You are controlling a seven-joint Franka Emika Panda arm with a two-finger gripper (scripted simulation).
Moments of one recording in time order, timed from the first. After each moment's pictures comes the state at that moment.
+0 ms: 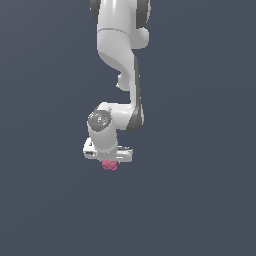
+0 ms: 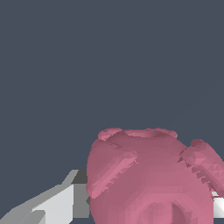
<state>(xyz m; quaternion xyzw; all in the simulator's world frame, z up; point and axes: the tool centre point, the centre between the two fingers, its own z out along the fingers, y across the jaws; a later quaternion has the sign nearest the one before) 0.047 -0.083 0.040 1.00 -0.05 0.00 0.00</state>
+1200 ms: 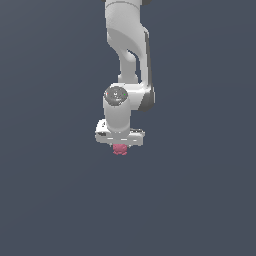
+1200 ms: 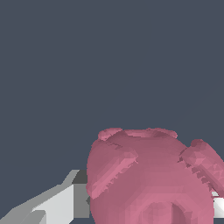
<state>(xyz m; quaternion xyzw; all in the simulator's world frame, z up) -0.009 -0.035 0.085 1.00 -0.05 0.00 0.00</state>
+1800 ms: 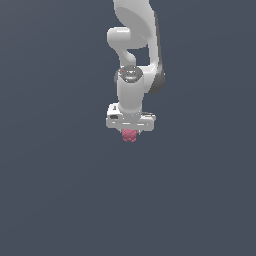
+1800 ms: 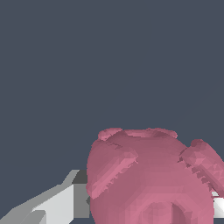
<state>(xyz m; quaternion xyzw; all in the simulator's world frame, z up) -0.056 0.008 0.126 1.00 -0.05 0.00 0.00</state>
